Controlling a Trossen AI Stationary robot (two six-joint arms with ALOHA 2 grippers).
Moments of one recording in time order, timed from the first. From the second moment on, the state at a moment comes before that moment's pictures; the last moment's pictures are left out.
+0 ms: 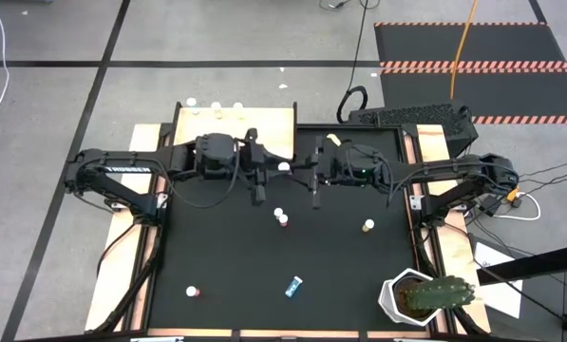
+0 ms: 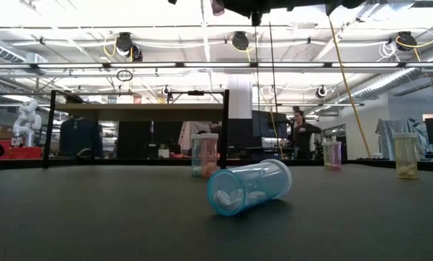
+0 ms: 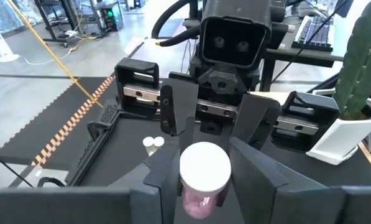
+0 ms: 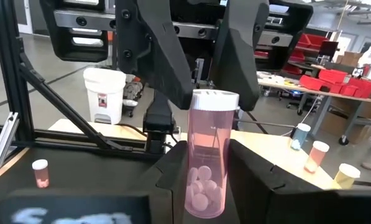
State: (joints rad) left arm 0.04 1.37 1.32 -0.21 -0.10 0.04; right arm -0.08 1.38 0.94 0.44 -0.02 -0.14
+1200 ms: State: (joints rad) left arm 0.04 1.37 1.31 -0.16 -0.10 0.07; right arm -0.09 1.38 0.94 0.47 -0.02 -0.11
